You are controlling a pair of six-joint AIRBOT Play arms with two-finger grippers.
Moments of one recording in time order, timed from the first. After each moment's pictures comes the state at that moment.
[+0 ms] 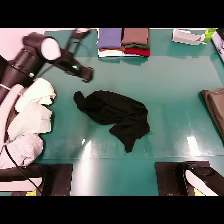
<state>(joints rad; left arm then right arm) -0.36 -1.43 1.61 1.50 -1.24 -1.54 0.04 -0.89 1.55 -1.43 1.13 1.72</state>
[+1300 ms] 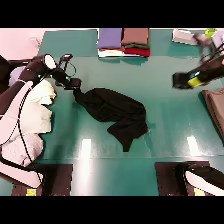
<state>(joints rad) -0.17 -1.65 1.52 1.34 -1.15 -1.52 0.13 -1.11 1.31 -1.43 1.42 1.69</state>
